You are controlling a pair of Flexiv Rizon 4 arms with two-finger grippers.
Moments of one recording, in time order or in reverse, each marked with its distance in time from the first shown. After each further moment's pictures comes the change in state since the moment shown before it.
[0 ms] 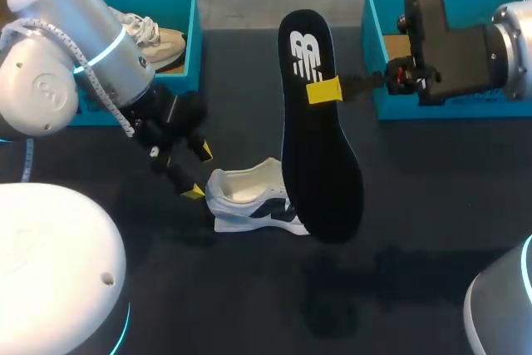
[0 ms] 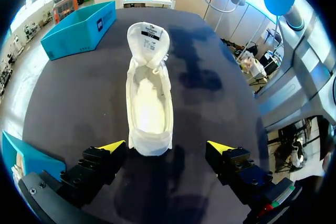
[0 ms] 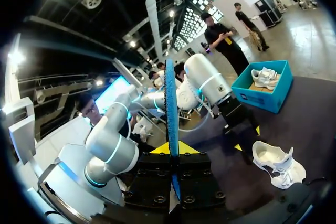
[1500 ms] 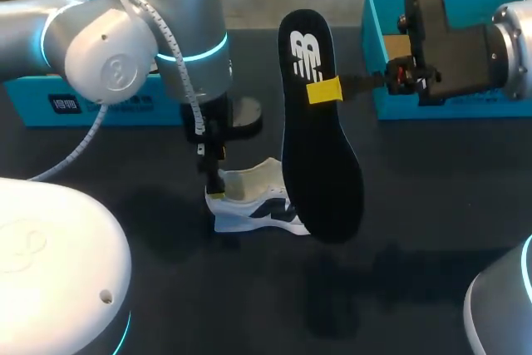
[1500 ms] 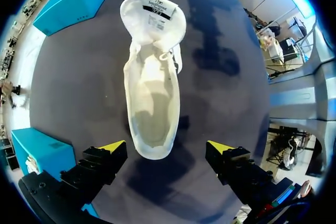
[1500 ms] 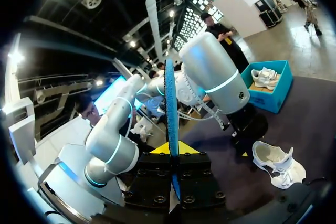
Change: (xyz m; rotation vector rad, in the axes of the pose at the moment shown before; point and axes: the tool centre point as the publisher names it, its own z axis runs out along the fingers) left arm 0.000 -0.024 0.009 -0.414 -0.086 -0.108; right arm 0.000 0.000 0.000 0.000 0.000 0.000
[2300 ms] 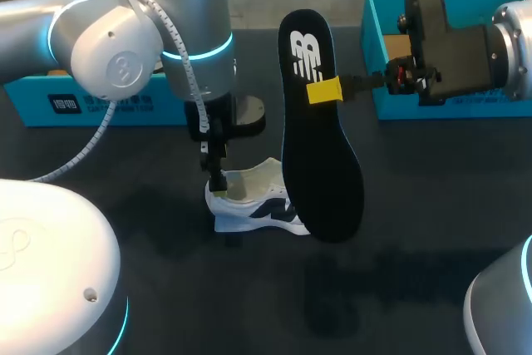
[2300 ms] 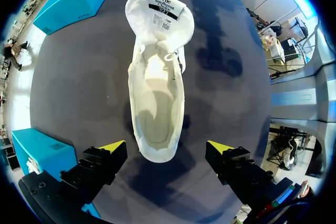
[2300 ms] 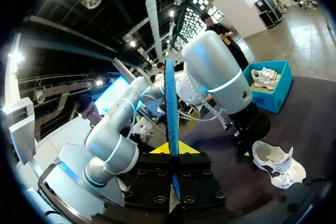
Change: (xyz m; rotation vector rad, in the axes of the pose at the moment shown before) left arm -0.005 -0.005 0.001 -0.006 -0.005 0.004; right arm 0.000 0.000 0.000 0.000 0.000 0.000
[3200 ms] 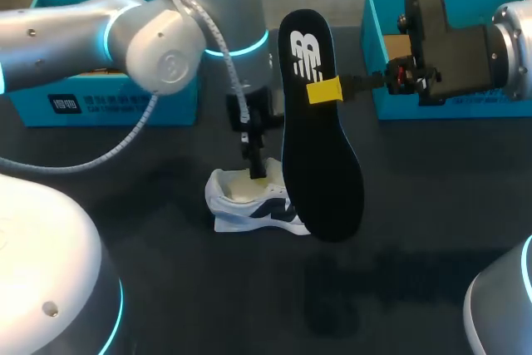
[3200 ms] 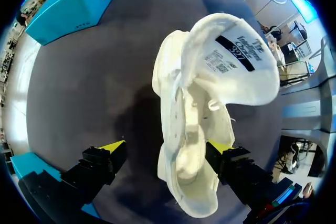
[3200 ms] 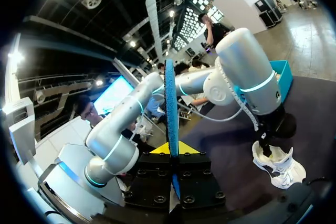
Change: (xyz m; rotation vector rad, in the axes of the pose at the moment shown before) left arm -0.050 -0.069 0.041 0.056 0.016 0.014; right arm 0.000 0.000 0.000 0.000 0.000 0.000
